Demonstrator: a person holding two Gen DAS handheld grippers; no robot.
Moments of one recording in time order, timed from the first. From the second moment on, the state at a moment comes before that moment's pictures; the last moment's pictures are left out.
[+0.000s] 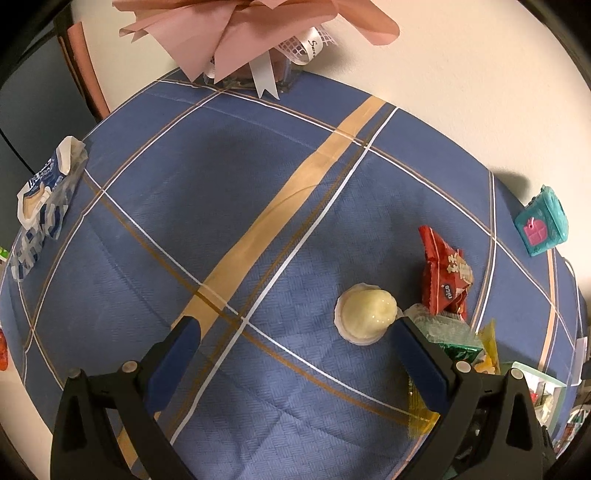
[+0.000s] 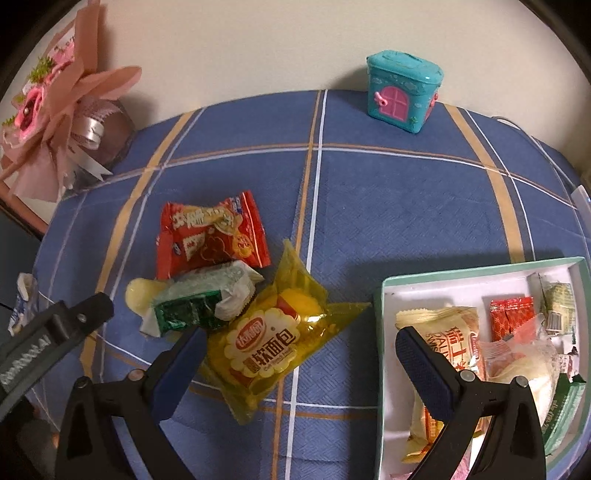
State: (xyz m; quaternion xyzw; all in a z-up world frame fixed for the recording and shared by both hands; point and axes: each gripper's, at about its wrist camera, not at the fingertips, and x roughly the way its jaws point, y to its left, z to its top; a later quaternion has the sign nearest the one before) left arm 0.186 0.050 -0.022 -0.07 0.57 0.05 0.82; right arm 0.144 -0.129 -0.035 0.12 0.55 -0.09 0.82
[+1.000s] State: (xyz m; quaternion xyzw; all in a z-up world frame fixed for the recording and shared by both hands) left arm 0.182 0.034 -0.020 -0.06 0.57 0.03 0.82; right arm 0.134 -0.135 -0.021 0.10 0.55 -0.08 0.83
